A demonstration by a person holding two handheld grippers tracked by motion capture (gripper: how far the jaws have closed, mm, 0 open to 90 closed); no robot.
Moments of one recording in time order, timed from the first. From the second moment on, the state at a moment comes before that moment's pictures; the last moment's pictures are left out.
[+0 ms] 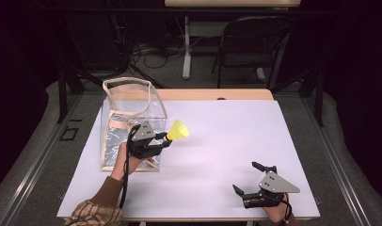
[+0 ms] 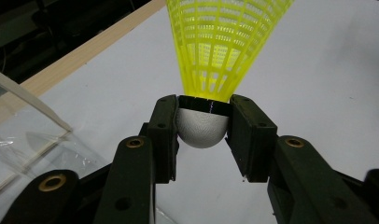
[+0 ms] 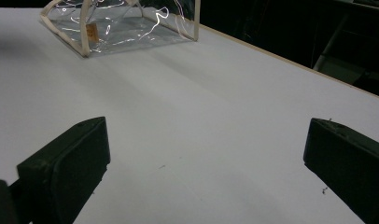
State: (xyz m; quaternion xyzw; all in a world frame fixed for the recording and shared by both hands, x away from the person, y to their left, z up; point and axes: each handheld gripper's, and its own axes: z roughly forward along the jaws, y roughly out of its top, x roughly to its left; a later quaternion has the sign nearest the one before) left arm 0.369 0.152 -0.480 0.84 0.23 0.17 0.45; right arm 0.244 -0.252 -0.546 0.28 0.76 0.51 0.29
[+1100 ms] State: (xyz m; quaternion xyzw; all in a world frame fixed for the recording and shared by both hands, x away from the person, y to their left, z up) left arm 0.365 0.155 -0.461 0.83 0.25 0.20 0.45; right arm 0.243 -0.251 -0.546 0.28 0.76 0.51 0.29
